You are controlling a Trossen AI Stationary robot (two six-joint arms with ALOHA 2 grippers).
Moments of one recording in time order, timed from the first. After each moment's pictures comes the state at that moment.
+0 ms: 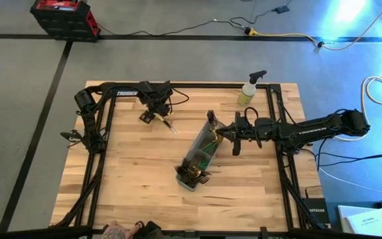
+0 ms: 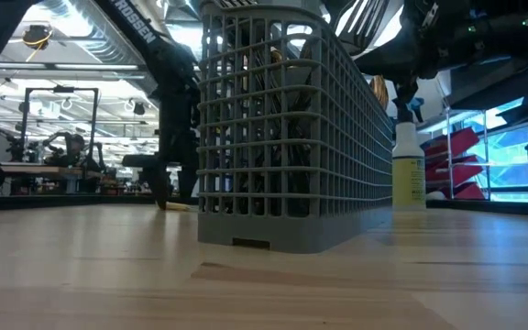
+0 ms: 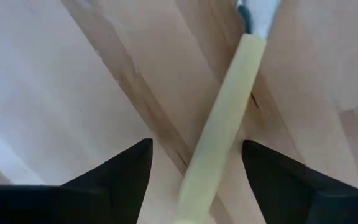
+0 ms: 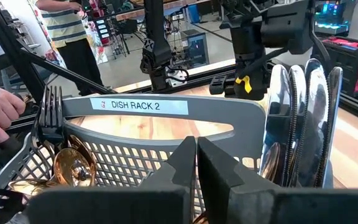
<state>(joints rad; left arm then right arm) 0.61 1.86 1.15 -0.75 -0.11 1.17 0.01 1.02 0.35 0.50 0.09 0.25</state>
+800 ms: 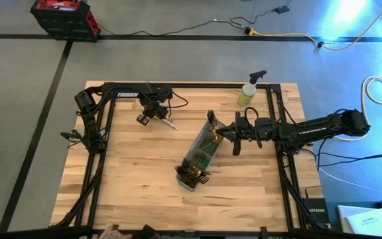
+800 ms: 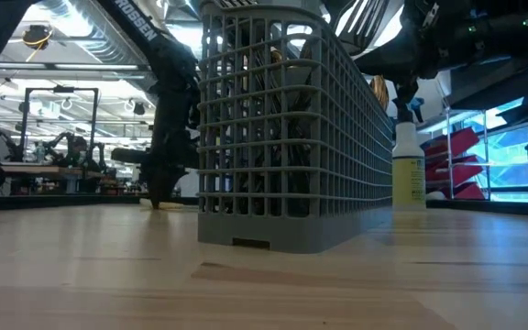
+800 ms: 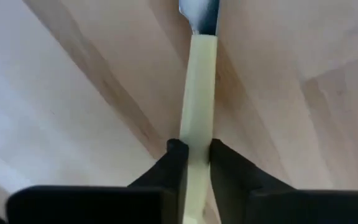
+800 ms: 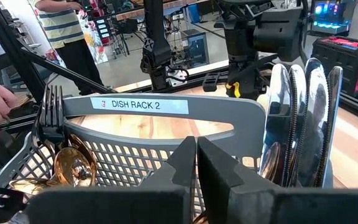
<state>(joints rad) 0.57 1.85 1.16 -0.88 -0.19 1.11 0.01 1.02 0.35 0.50 0.08 0.25</state>
